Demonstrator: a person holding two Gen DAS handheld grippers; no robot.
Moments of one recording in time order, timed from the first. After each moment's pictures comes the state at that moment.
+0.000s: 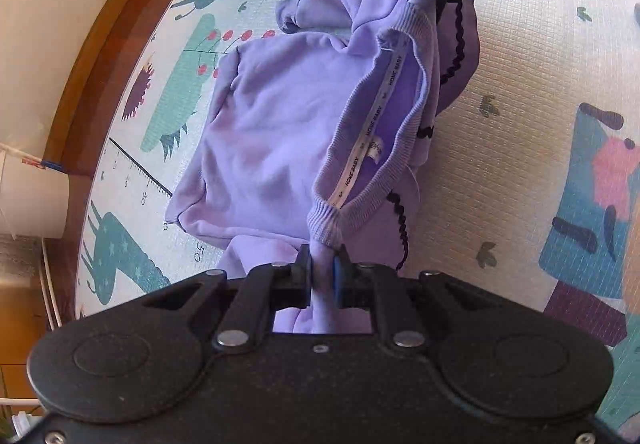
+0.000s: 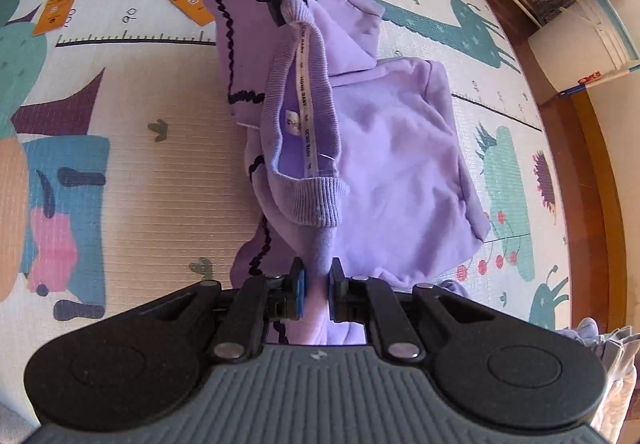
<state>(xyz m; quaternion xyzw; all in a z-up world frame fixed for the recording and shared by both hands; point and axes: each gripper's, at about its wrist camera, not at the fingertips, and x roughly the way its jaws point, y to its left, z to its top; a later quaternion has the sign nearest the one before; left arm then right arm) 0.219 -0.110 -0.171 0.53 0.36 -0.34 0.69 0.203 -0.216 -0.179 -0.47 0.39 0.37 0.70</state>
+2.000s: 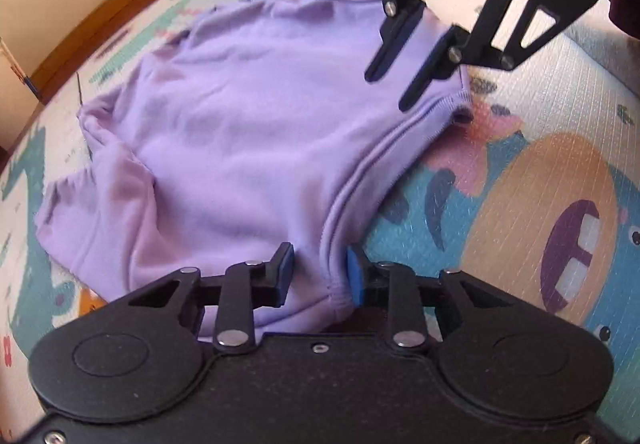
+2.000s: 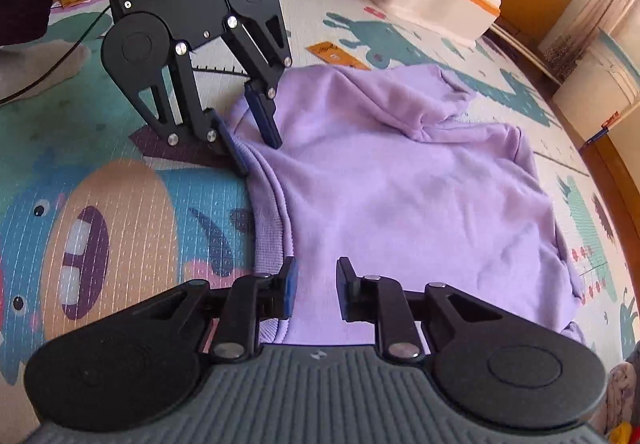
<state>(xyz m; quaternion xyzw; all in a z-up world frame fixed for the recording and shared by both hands) 0.049 -0.021 -0.306 0.33 0.37 -0.38 0.78 0.044 -0.188 -0.270 -0.37 0.34 0.46 0.73</state>
